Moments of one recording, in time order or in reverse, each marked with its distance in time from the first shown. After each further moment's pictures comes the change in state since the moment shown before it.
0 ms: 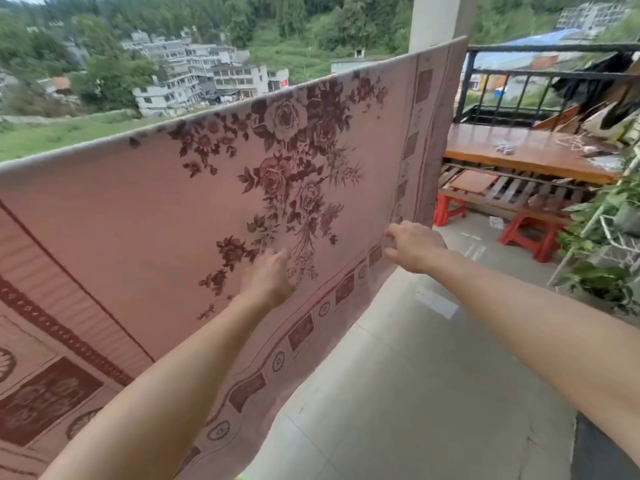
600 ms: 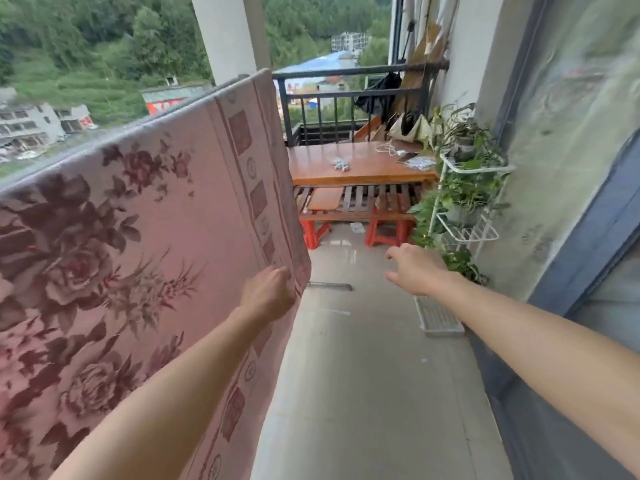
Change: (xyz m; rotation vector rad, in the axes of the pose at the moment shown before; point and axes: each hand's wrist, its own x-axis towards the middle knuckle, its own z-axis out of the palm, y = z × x) left_hand 0.342 0.285 0.100 0.031 -0.150 0.595; right_hand 0.130 0.302 0.000 -0.012 0.000 0.564
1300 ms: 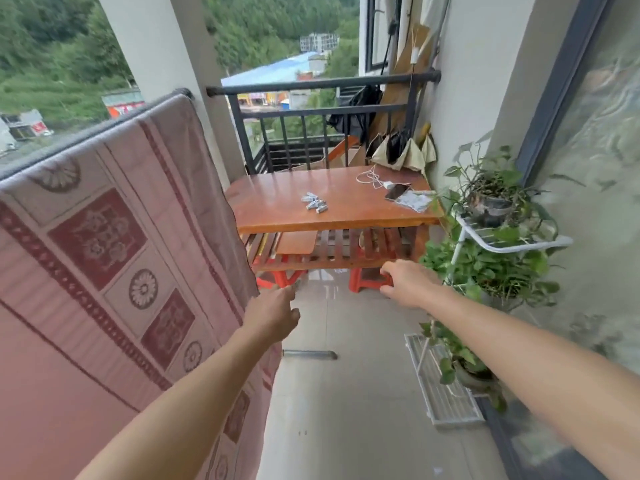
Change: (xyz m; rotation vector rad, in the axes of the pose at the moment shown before) left_hand 0.480 0.063 0.047 -0.006 -0.042 0.131; right_hand 0.437 0.142 -0.009 0.050 -0.054 0.114
